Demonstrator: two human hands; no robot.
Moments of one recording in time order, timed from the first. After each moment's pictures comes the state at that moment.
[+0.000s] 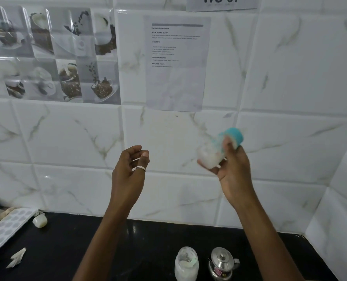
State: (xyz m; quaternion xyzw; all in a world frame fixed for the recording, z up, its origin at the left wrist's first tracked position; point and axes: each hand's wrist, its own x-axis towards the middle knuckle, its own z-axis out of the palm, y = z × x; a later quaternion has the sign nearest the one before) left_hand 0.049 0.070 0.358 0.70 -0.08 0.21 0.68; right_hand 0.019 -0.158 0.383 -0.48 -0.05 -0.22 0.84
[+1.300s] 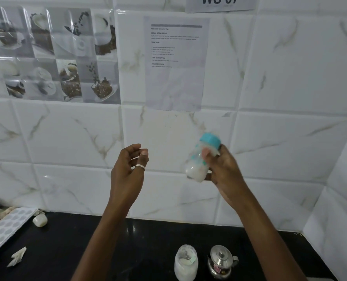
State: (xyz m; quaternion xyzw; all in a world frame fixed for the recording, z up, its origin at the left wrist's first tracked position) left_hand 0.044 0.075 0.360 0.69 -0.08 0.20 0.68; right_hand 0.012 -0.151 0.380 -0.62 -0.09 -0.15 0.77
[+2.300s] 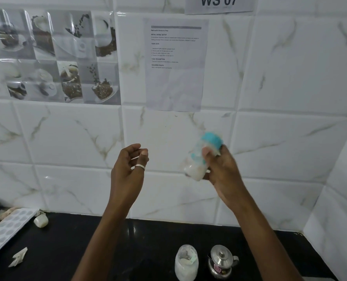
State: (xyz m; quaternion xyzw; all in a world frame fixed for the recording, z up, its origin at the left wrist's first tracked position) left_hand 0.040 0.075 0.364 0.70 -0.08 0.21 0.68; right_hand 0.008 -0.144 0.381 -0.59 -0.09 -0.17 0.78
